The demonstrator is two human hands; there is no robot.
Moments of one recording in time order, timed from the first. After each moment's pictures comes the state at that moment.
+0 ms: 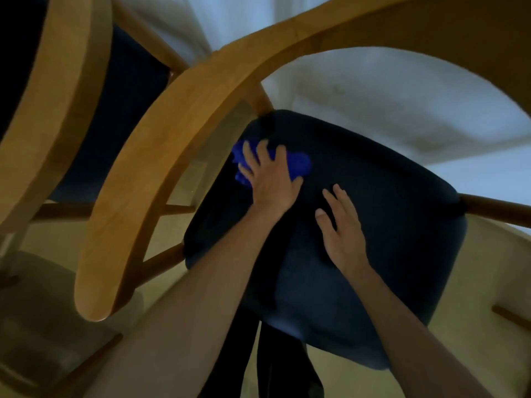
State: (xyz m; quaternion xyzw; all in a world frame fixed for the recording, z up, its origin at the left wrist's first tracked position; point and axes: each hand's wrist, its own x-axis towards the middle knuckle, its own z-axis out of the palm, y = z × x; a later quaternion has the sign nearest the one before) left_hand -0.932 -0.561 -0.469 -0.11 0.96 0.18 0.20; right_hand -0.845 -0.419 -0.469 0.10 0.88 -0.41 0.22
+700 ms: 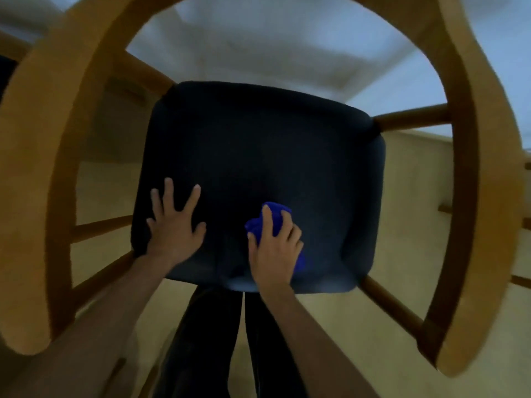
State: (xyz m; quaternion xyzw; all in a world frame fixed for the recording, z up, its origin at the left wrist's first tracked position) left_hand -0.833 -0.636 -0.450 0.00 0.92 0.10 0.38; right_hand -0.731 -0.478 -0.469 0.24 0.94 -0.15 0.19
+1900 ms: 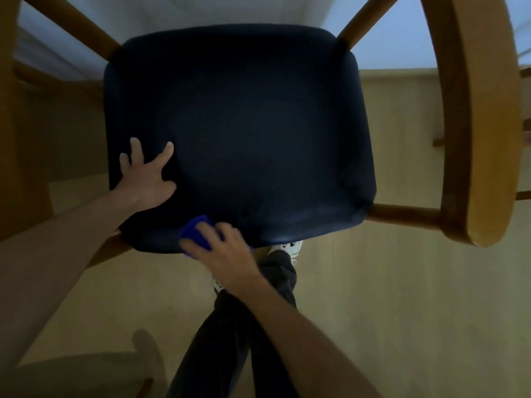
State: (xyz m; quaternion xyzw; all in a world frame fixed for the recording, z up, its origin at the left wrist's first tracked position) left_hand -0.847 -0.642 -0.448 0.06 0.89 0.05 0.45; right_hand -0.641 -0.566 -0.507 -0.02 0.98 -0.22 0.03
